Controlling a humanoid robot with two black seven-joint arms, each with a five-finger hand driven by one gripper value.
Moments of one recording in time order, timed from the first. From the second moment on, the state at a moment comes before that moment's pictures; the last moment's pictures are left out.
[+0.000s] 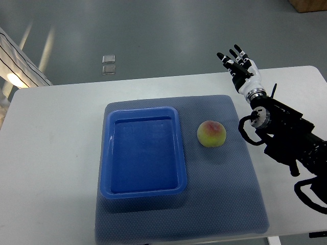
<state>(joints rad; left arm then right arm) 0.01 0.00 0.03 -0.15 0.00 0.01 0.08 0.93 0.00 0.50 0.24 0.19 0.15 0.45</state>
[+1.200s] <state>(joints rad) 0.01 0.00 0.03 -0.15 0.00 0.02 0.08 0.92 0.00 0.49 0.23 0.19 0.15 0.45</state>
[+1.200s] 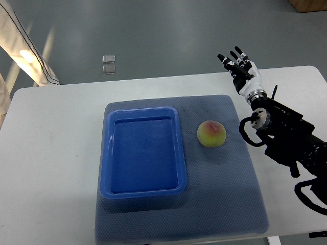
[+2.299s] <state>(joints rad) 0.01 0.00 0.03 -0.15 0.00 0.02 0.08 0.99 -0.14 0.43 0.35 -0.39 0.17 0.46</state>
